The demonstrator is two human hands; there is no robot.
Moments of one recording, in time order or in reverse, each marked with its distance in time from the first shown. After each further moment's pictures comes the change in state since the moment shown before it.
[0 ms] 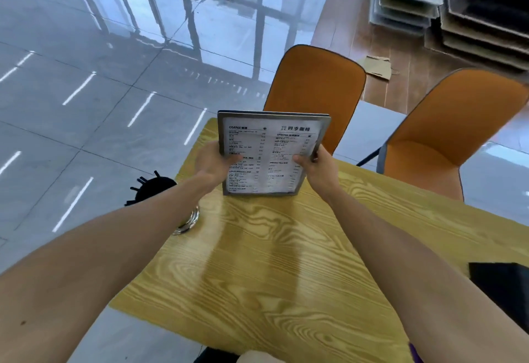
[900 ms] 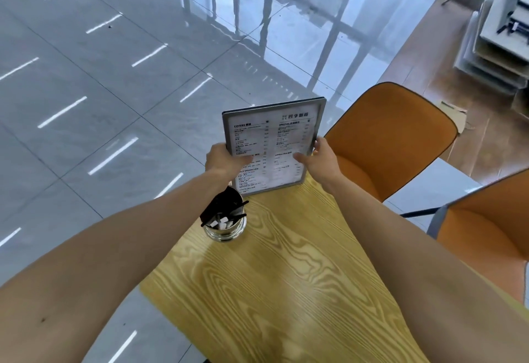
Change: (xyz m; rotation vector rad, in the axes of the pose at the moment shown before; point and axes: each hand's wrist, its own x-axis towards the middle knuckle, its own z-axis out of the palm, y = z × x) left_hand 0.047 -0.066 -0.104 -0.217 0.255 -0.324; right_hand 0.078 -0.098 0.158 -0.203 -0.324 0.076
